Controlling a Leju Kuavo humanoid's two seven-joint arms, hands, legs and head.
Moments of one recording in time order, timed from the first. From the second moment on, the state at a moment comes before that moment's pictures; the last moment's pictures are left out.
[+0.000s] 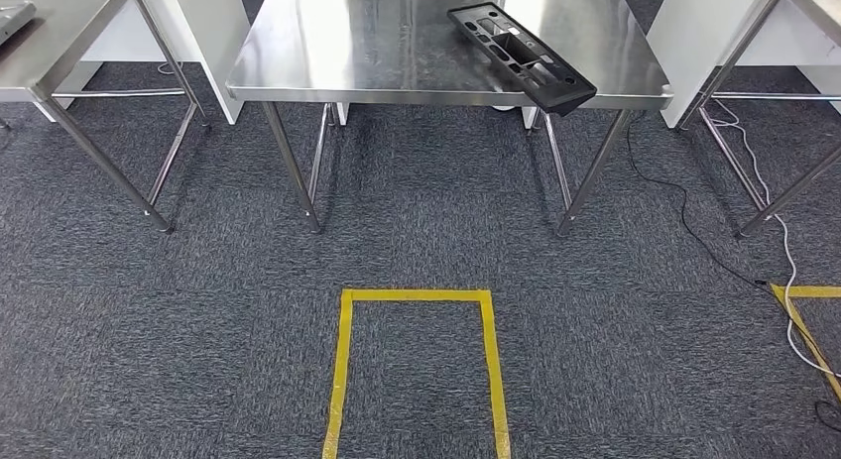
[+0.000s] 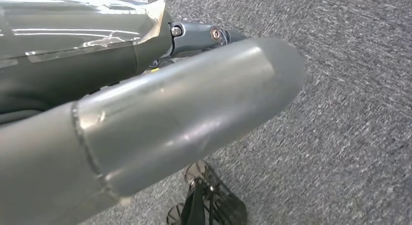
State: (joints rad) left arm -0.10 -0.13 1.27 -0.21 -0.48 0.33 -0.13; right arm -0.06 0.04 0.05 -0.19 0.31 -0.54 0.26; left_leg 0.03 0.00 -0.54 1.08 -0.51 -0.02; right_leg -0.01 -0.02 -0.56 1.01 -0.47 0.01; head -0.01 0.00
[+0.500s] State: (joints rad) left arm -0.11 -0.13 1.27 -0.21 -0.48 0.33 -0.14; right arm -0.06 0.02 0.04 -0.18 0.30 -0.55 0.25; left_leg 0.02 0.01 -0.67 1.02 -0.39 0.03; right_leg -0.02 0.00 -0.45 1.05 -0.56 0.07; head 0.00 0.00
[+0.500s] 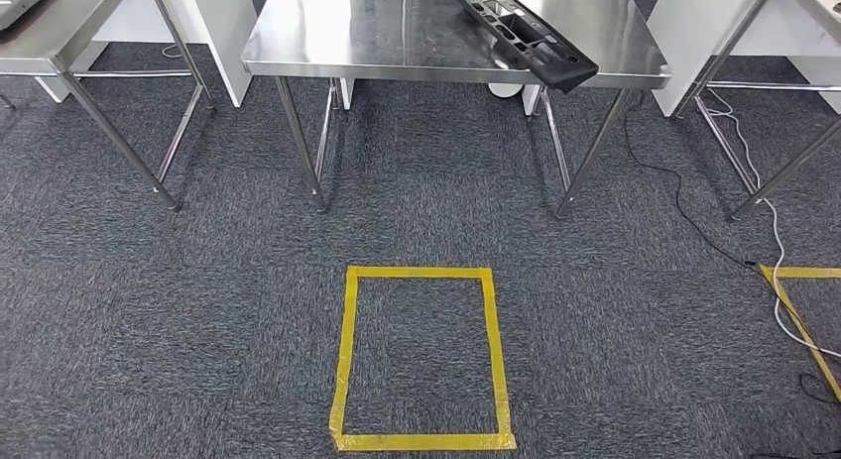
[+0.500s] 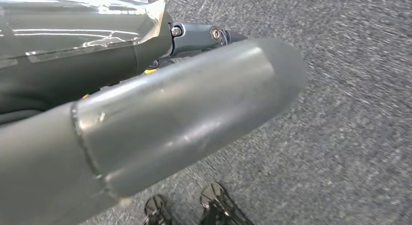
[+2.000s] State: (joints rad) left arm -0.10 -0.13 1.27 -0.21 -0.49 0.35 -0.14; right arm -0.05 0.01 0.02 -0.18 0.30 -0.54 0.24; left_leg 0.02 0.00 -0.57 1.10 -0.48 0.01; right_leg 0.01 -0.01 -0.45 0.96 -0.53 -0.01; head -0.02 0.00
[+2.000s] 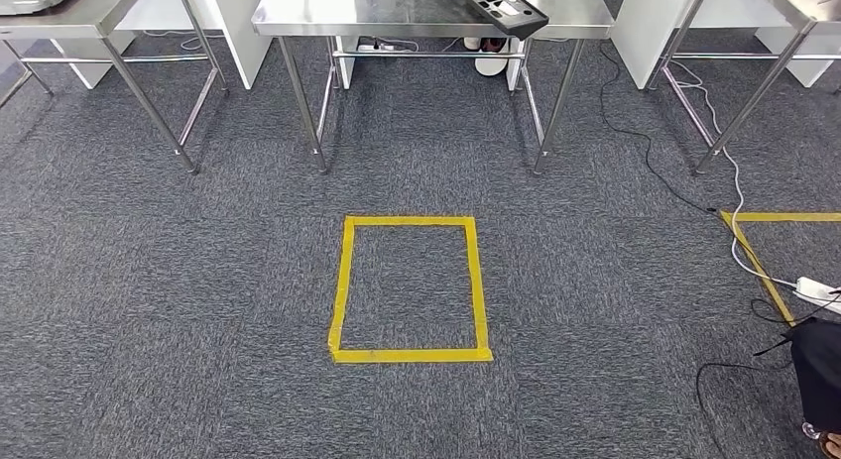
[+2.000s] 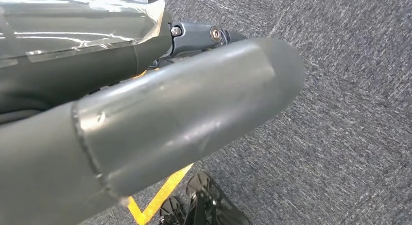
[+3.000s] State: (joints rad) left arm -0.10 -0.13 1.26 -0.21 -0.50 0.35 -0.15; right arm -0.05 0.02 -0.07 -0.18 0.22 -0.53 0.20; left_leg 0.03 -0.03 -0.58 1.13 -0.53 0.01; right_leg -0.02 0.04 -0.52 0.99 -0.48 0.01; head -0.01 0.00
